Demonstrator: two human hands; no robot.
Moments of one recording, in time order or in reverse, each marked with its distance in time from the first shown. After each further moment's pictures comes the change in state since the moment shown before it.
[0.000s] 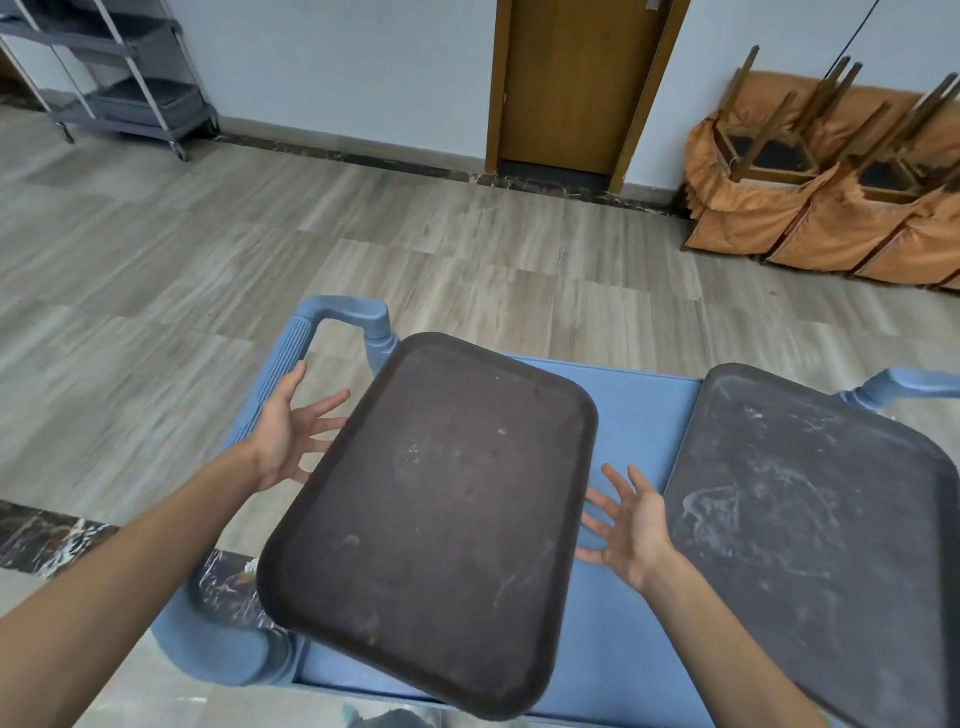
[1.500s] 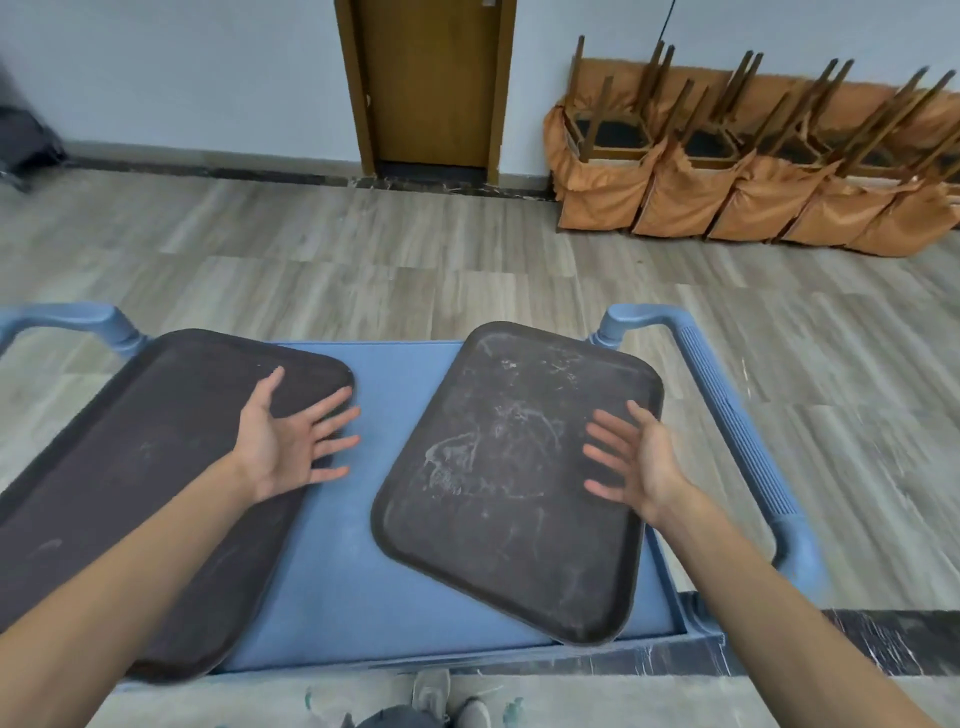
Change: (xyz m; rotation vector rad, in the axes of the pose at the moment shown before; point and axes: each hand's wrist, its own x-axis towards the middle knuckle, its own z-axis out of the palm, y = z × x) left_hand -0.016 -0.018 0.359 -0.257 -0.309 0.022; right_hand -0.061 -0.164 -0.326 -0.086 0.074 -0.170
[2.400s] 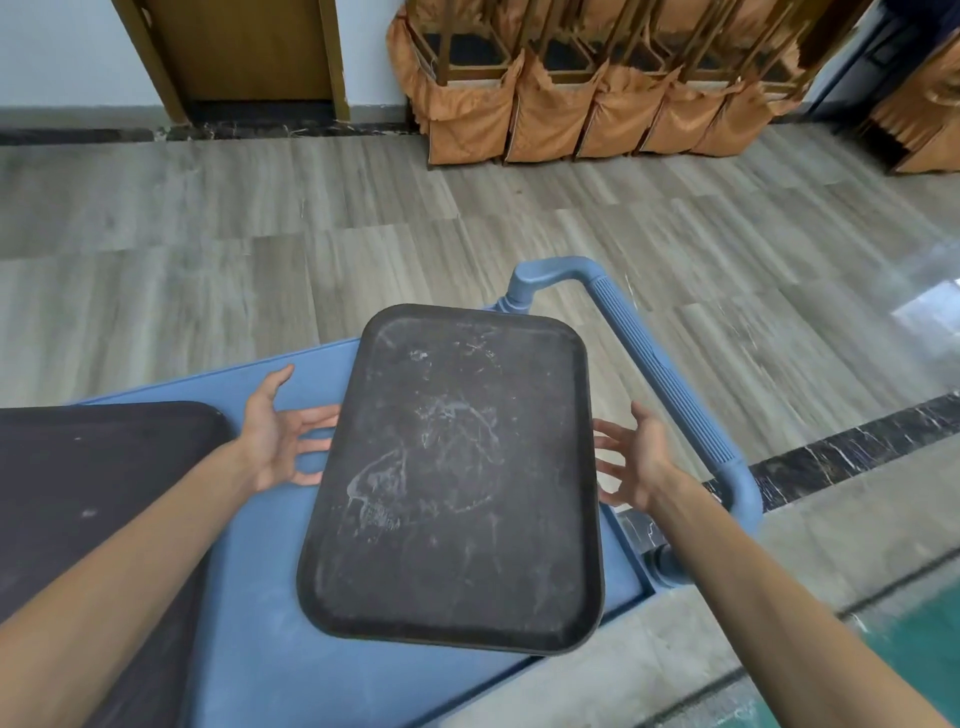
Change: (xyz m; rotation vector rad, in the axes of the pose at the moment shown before) left_hand 0.148 0.021 0.063 0.310 -0.027 -0.288; right_hand 0.039 0.017 -0.064 0.159 0.366 0.215
